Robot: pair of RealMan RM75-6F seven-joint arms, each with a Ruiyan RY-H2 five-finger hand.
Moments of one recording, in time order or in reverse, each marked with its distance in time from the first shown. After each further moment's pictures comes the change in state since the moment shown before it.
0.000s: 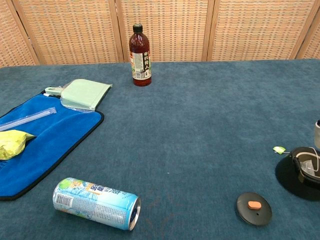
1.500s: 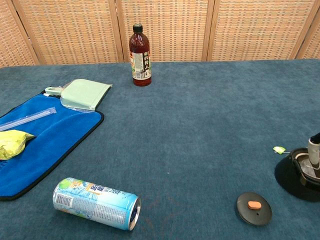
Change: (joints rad) left arm -0.008 0.000 -0.002 -0.020 -0.004 -0.010 0.036; right arm 0.017 -0.078 -0.013 0.095 -0.017 -0.071 0.049
